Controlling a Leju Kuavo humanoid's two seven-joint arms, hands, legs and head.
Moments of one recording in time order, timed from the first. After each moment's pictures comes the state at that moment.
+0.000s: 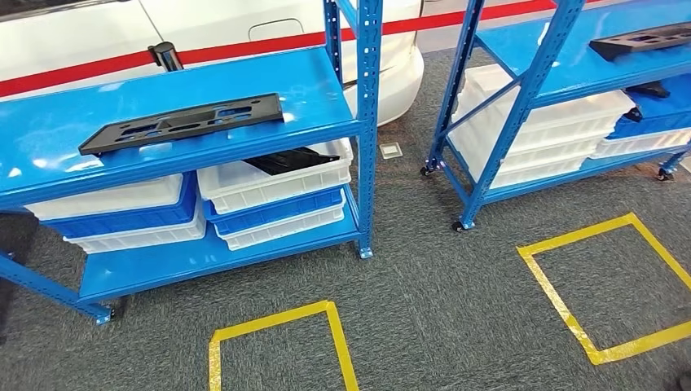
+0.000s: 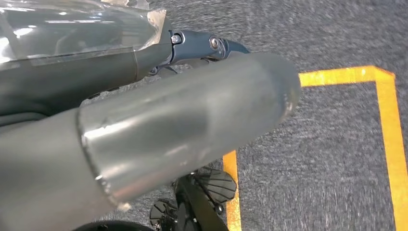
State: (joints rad) left arm -0.07 -0.16 1.11 -0.22 -0.82 0.10 -0.41; right arm -0.08 0.12 -0.84 -0.20 1.56 -0.03 0.09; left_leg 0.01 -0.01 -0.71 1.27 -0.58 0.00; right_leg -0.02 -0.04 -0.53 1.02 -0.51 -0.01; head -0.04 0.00
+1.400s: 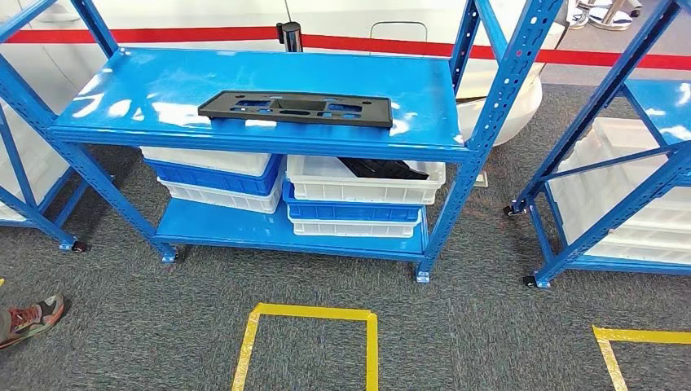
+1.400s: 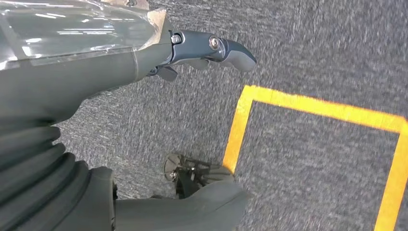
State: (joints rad) left arm -0.09 -0.16 1.12 -0.22 -0.84 0.07 -0.42; right arm -0.09 0.12 -0.81 -0.20 1.56 -0.04 0.10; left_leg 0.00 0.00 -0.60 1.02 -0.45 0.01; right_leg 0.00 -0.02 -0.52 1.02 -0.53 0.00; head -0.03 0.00
